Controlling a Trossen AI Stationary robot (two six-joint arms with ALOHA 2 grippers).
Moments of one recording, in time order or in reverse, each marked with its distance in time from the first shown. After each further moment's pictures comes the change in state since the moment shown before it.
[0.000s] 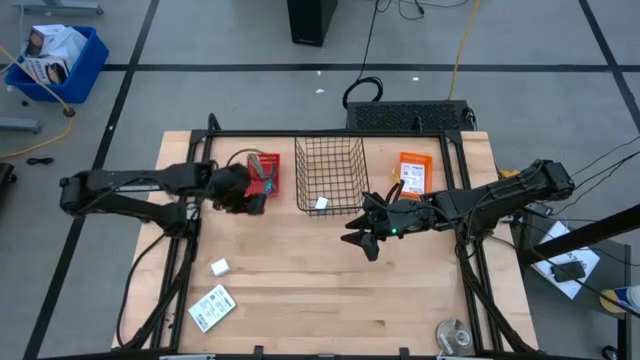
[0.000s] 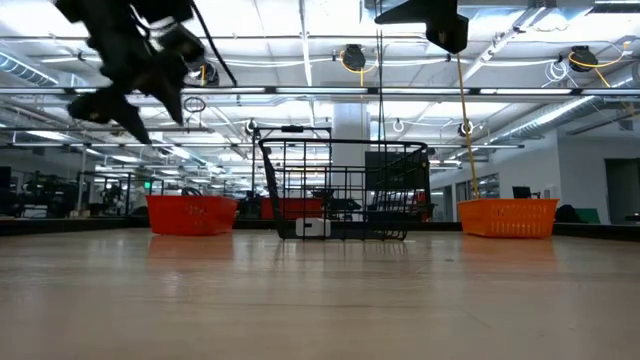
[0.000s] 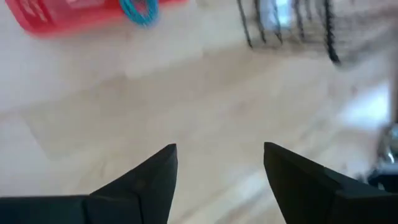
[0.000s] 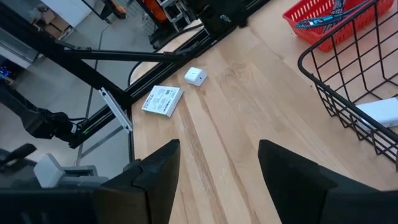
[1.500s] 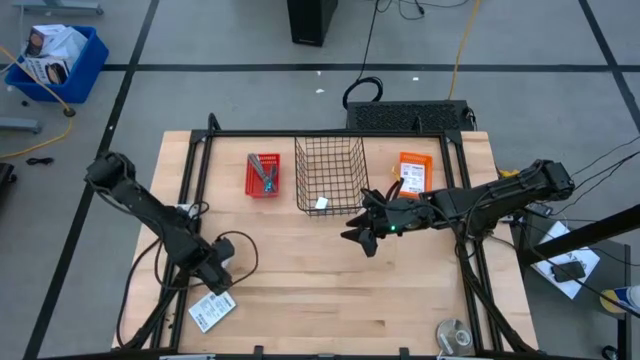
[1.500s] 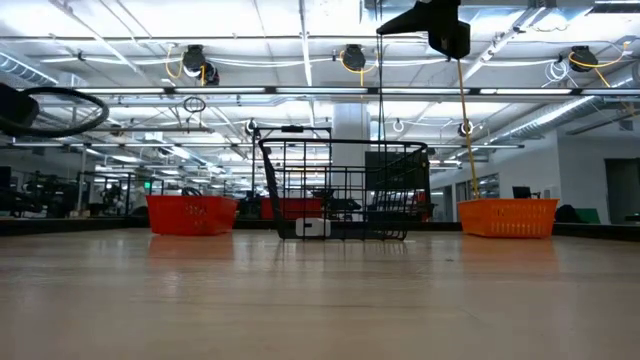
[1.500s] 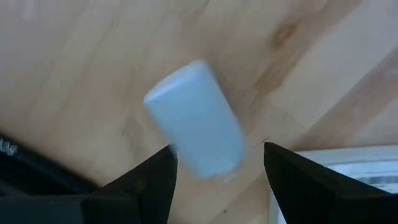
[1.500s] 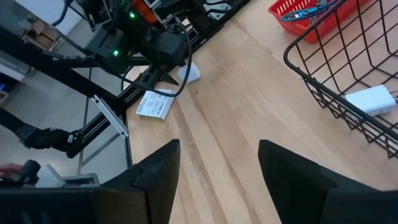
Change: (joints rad) left arm -0.919 0.245 -0.169 -0.085 -0.075 -0.265; right arm -0.016 0.000 -0.001 -0.023 0.002 0.064
